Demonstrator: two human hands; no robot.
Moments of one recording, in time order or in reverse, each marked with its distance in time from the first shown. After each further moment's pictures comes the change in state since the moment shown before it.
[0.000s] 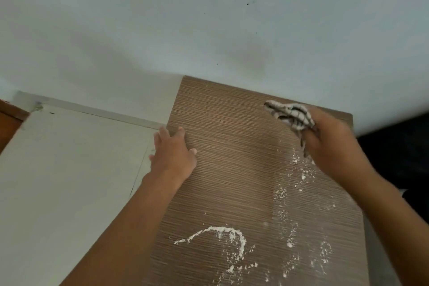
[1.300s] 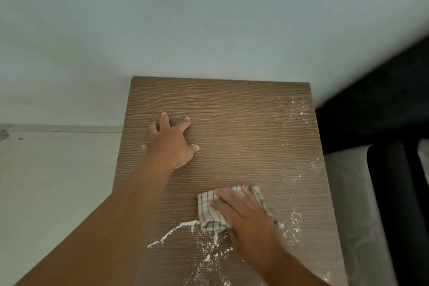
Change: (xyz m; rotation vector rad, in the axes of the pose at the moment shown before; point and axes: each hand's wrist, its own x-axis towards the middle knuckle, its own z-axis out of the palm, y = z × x) left_hand 0.008 0.072 0.026 0.265 -0.192 0.096; right_hand -0.152 0.011 0.117 -0.076 -0.132 -0.198
